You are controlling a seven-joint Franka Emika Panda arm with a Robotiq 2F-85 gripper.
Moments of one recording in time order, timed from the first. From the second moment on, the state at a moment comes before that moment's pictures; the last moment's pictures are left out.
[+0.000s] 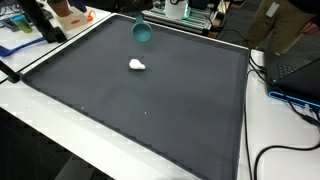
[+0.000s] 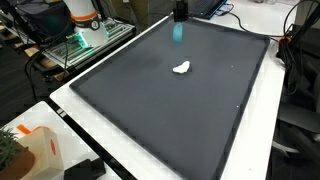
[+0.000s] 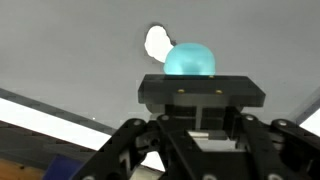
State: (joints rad) arm 0.09 -0.16 -0.03 -2.26 0.13 2.28 -0.54
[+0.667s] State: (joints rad) arm 0.04 -0.03 -0.05 -2.29 0.12 2.38 -0.79
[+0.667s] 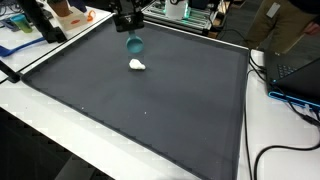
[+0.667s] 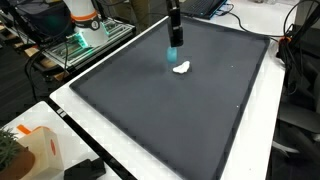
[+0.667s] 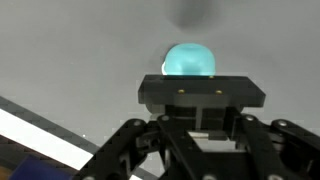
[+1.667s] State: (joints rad) arm 0.03 0.05 -0.03 -2.28 0.17 2.49 -0.88
